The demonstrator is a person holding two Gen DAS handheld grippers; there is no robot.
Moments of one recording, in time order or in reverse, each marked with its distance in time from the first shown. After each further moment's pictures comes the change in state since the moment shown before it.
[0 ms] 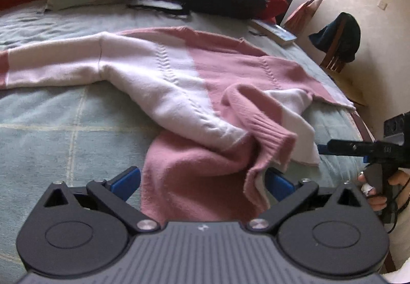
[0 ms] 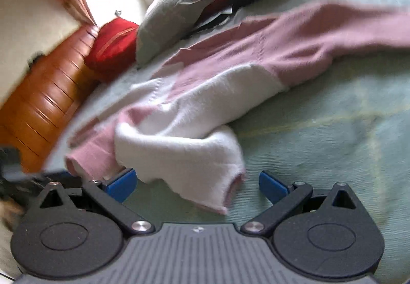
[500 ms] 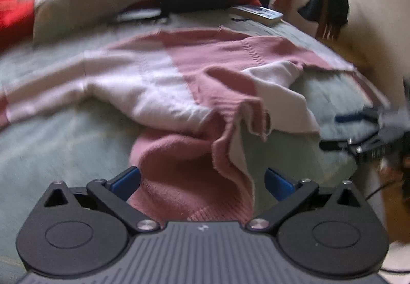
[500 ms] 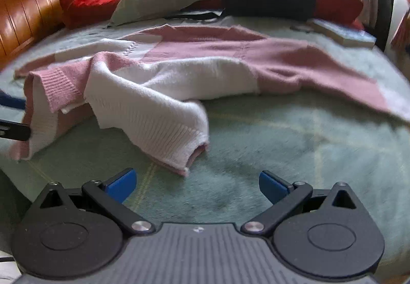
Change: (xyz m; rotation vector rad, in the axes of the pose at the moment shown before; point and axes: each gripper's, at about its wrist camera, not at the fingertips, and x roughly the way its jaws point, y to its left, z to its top) left arm 0.003 -0.035 -0.020 0.159 0.013 0.068; right arm -0.006 0.044 -0.042 -0.376 0.003 -0.415
